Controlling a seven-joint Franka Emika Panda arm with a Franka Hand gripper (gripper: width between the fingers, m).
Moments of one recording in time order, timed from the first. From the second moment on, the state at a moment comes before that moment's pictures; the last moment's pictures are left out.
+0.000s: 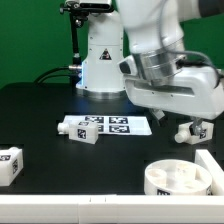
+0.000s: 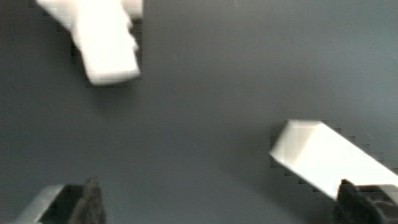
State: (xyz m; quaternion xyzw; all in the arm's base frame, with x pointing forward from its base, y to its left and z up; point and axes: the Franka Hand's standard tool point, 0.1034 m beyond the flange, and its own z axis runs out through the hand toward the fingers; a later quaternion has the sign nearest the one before) arm 0.479 0.118 0.053 -0.87 0.46 0.14 0.15
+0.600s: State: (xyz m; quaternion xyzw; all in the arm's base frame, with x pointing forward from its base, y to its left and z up) arm 0.456 0.117 0.044 -0.84 0.38 0.32 0.21
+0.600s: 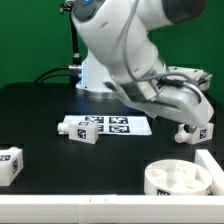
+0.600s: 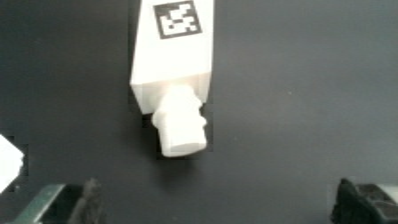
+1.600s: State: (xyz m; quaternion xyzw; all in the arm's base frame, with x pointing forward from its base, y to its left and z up) arm 0.433 0.142 0.027 -0.80 0.39 0.38 0.24
